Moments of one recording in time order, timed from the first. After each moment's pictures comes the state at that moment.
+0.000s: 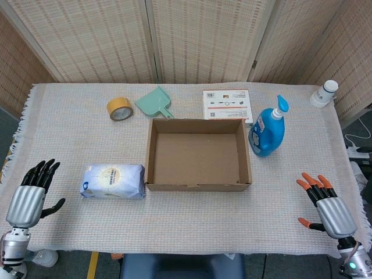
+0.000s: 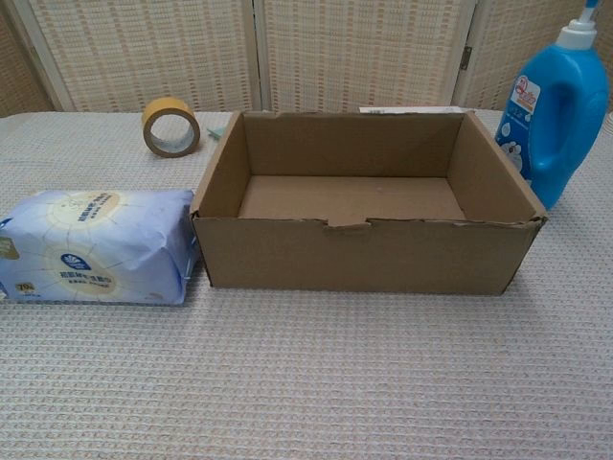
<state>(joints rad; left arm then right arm) -0.18 -1.18 -0.07 -1.63 1.54 1.49 0.15 0.10 -1.21 -0.05 -1.37 -1.66 1.48 0.19</state>
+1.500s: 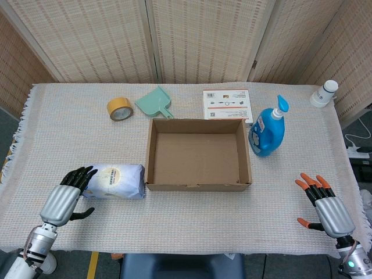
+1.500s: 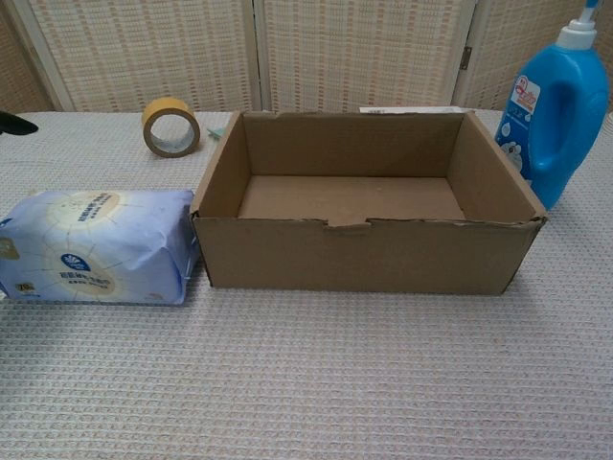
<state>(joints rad) -0.31 -1.09 -0.06 -1.97 1.42 1.21 0.32 0.11 -1.21 -0.05 -1.37 -1.66 1.47 0.21</state>
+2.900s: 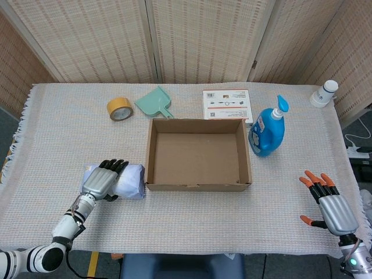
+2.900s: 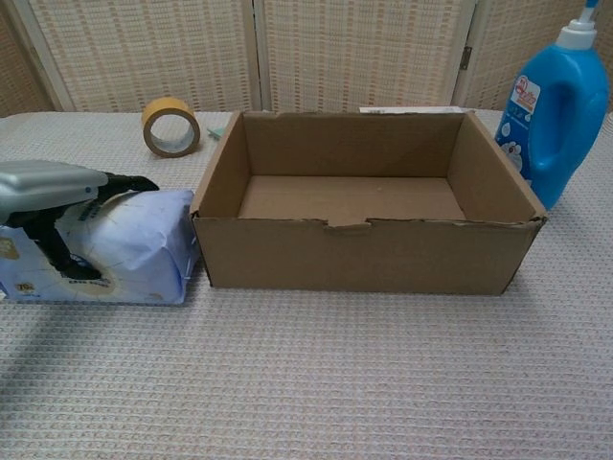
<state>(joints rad) -0.69 -1.28 -0.11 -1.76 0.89 0.91 0.62 0.11 -1.21 -0.04 -1.36 -1.63 1.46 0.21</state>
